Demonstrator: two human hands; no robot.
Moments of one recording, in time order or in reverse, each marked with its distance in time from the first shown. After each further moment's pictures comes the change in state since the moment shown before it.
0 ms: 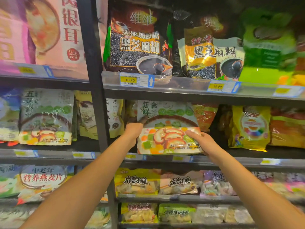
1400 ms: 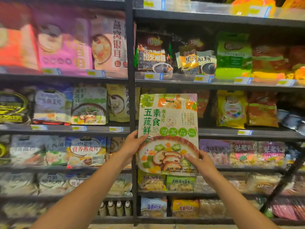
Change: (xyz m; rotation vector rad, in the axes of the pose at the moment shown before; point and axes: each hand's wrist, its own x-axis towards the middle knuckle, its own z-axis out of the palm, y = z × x) left_hand -0.287 -0.055 -0.146 -0.058 -0.250 0.099; right_hand -0.317 0.078 0.072 0.078 0.056 -0.101
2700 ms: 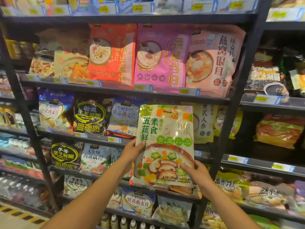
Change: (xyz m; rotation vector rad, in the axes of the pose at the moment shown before) left_hand 0.065 0.031 -0.419 0.092 0.257 0.045; right_hand 0.084 -0.074 0.426 0.056 -0.186 0.003
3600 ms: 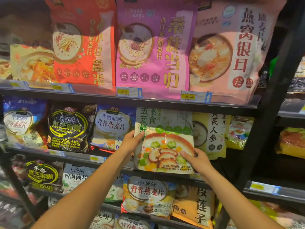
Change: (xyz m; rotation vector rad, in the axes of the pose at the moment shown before) left_hand 0.201 0.014 0.031 0.020 0.032 0.010; right_hand 0.207 -0.033 -0.004 -0.015 -0.002 -0.038
